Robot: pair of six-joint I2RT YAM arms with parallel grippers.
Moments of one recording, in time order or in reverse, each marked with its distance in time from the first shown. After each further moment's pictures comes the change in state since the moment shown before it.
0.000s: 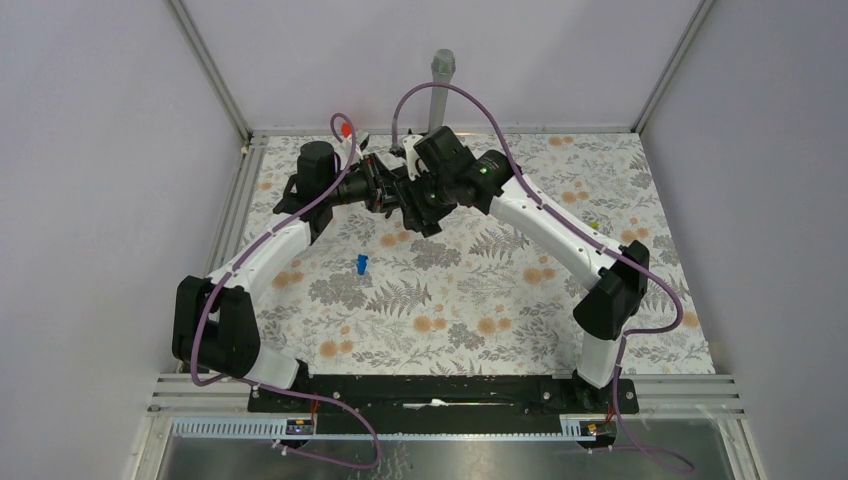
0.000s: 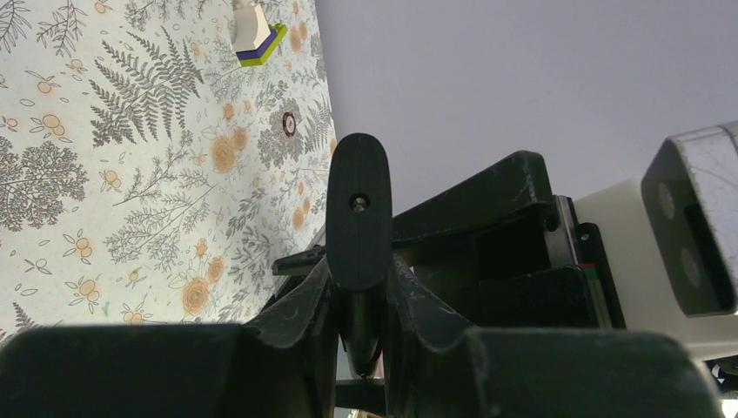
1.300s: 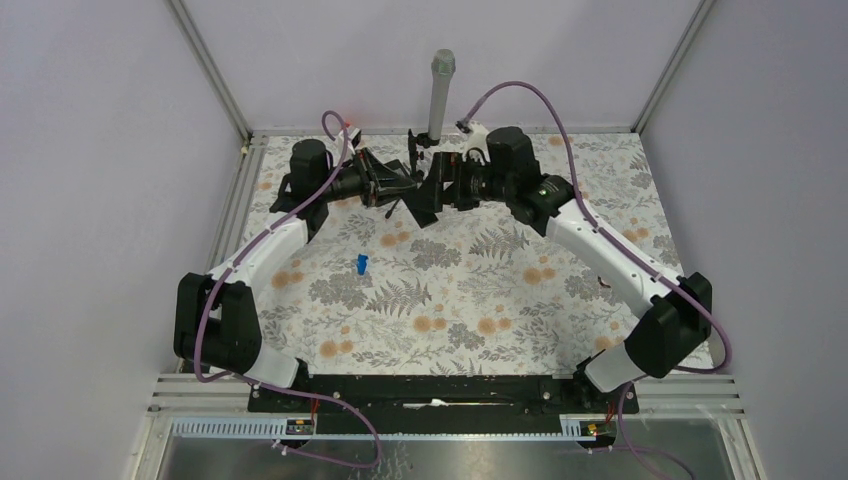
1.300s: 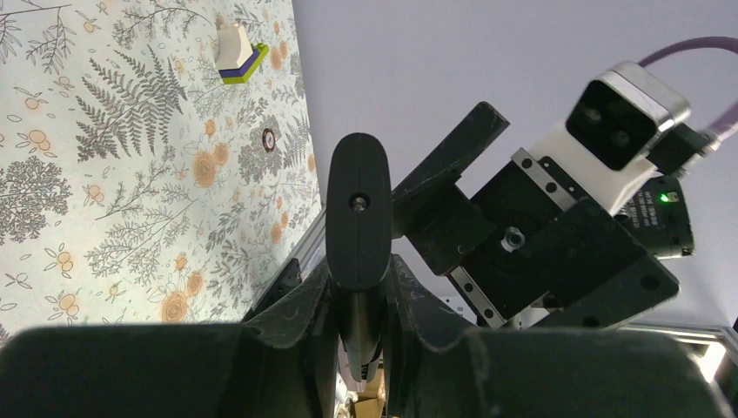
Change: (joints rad) left arm 0.047 0.017 -0.008 0.083 0.027 -0.093; right arm -0.184 -0.307 -0.463 0.540 -0.318 0.358
